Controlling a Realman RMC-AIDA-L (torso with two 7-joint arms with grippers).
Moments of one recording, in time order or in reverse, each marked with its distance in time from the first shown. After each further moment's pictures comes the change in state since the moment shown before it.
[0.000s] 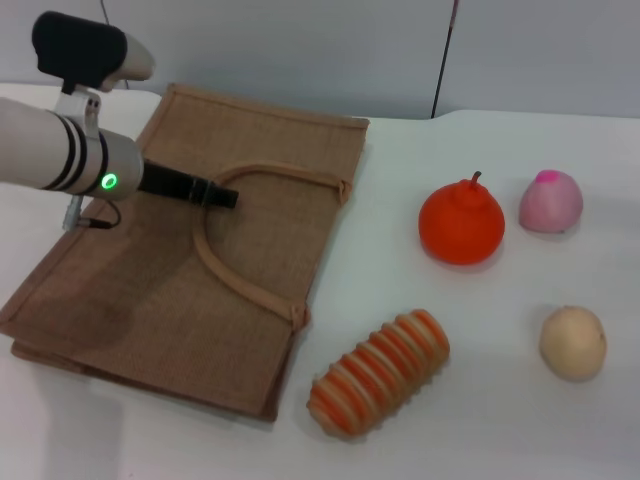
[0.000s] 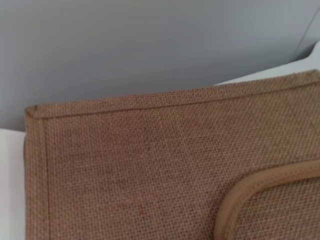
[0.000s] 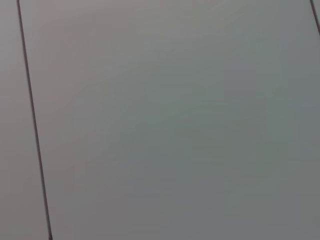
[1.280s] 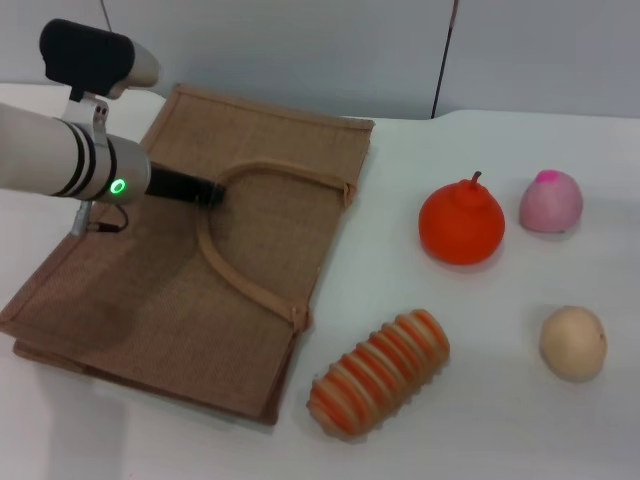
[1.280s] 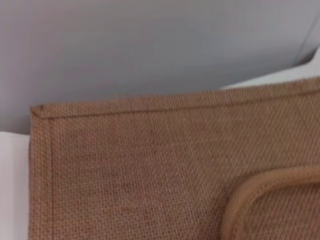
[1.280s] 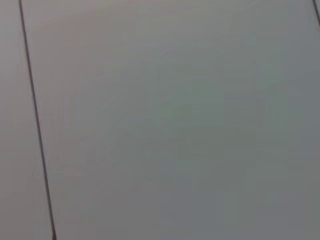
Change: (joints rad) left arm -0.003 -0.006 0.009 -0.039 -0.047 0.055 0.028; right arm 0.000 0.000 -0.006 0.000 -0.010 0.000 0.000
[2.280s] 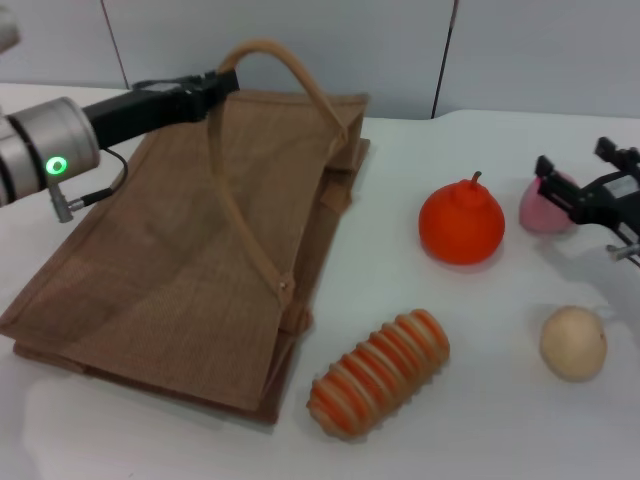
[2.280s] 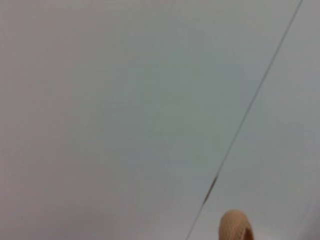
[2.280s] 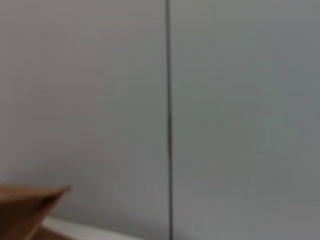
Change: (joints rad) left arm 0.188 0.016 -0.172 -0.029 -0.899 -0.326 0.669; right arm 0.170 -0.001 -0.243 0.013 -0.108 -0.330 0.000
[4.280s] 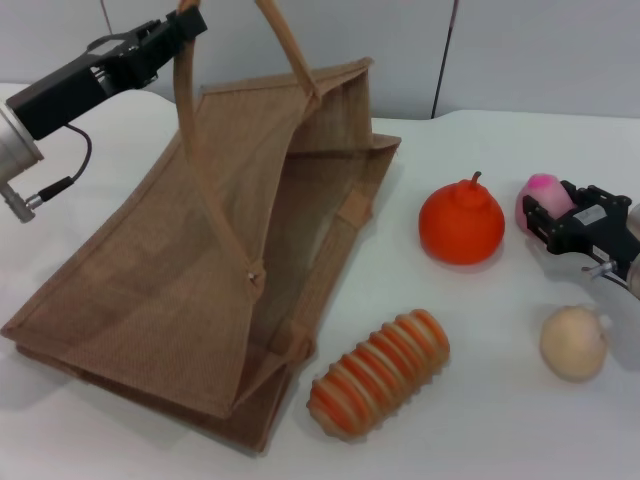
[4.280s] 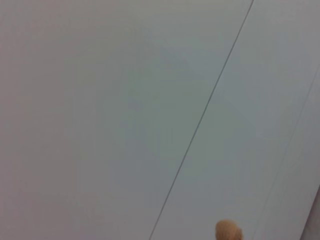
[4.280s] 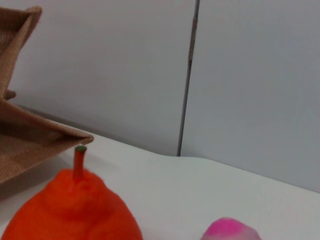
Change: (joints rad) left arm 0.018 0.012 -0.252 -0.079 -0.041 -0.374 0.101; right arm 0.054 0.003 -0.001 0.011 -0.105 -0.255 0.002
